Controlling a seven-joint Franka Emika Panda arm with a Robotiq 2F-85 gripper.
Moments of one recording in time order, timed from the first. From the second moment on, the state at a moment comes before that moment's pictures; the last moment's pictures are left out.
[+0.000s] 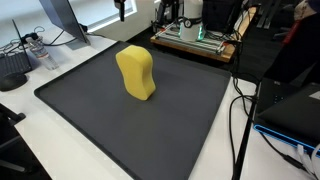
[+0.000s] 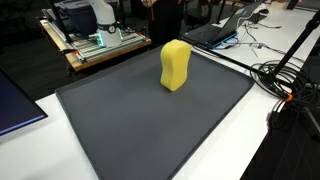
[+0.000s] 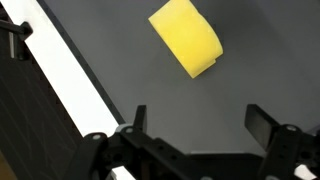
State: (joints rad) arm 0.18 0.32 0.20 -1.50 -0.43 1.71 -0.49
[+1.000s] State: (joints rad) arm 0.23 0.71 0.19 -0.93 -0.32 1.35 -0.44
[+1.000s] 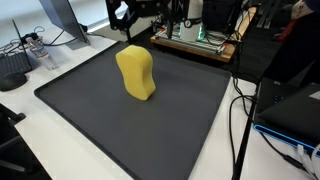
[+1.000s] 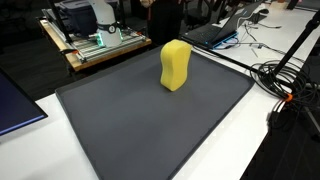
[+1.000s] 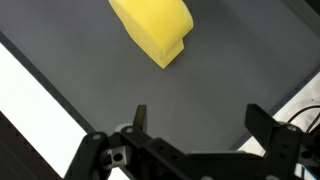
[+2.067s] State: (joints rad) arm 0.24 0.77 0.20 -0.91 -0.27 1.30 -0.11
